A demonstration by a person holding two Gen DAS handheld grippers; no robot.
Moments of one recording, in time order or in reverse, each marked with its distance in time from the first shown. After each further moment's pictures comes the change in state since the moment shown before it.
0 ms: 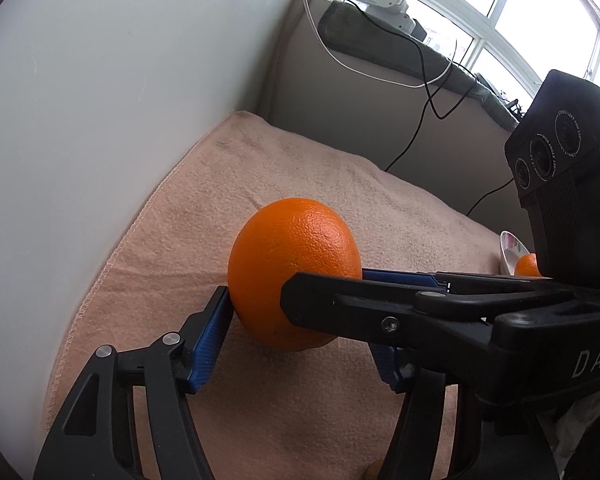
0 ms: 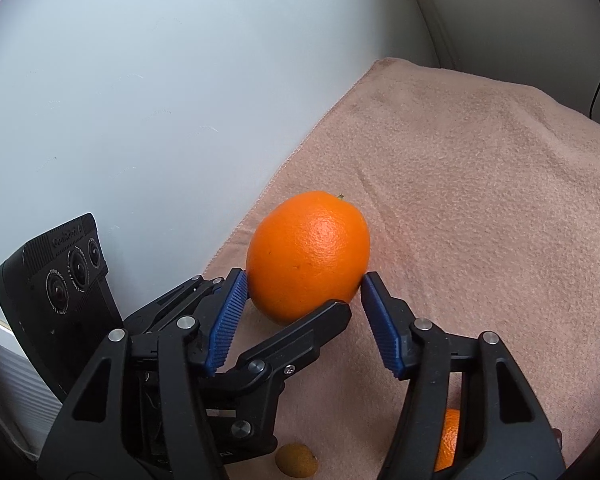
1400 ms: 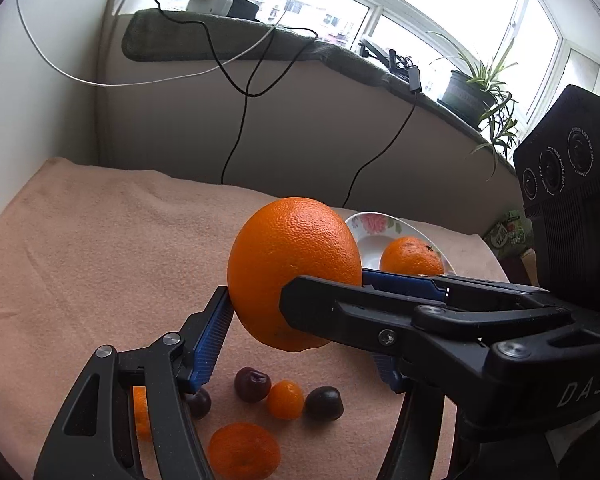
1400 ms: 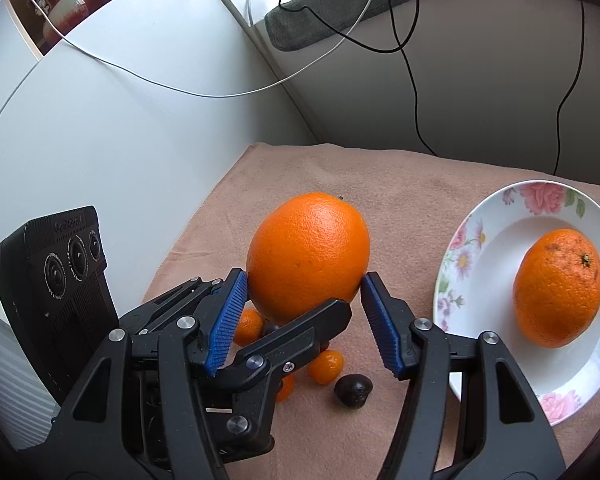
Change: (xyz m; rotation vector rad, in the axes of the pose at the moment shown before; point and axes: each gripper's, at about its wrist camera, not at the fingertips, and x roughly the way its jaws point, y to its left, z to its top) left arm 0.020 -0.180 -0.001 0.193 0.010 -0.215; right arm -0.196 -0.076 -0.068 0.109 -0.241 -0.195
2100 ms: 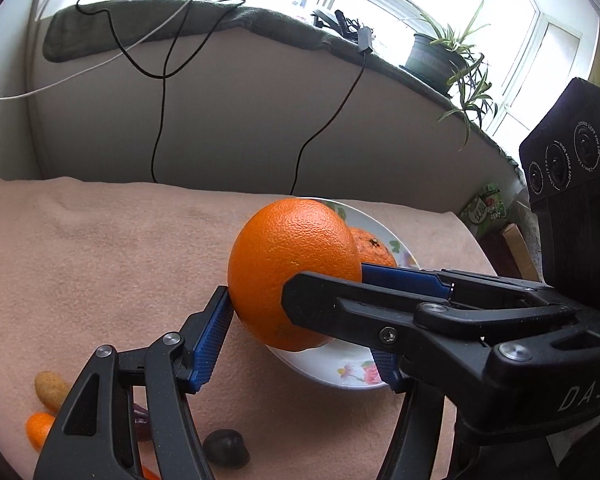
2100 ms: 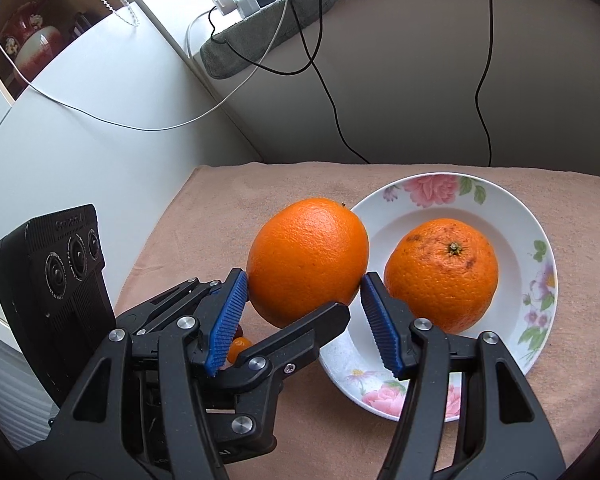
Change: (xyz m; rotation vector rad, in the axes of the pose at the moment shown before) left arm 0.050 -0.057 0.010 0.072 0.075 -0.081; right arm -0.034 -0.065 -0.006 0.085 -0.046 -0.095
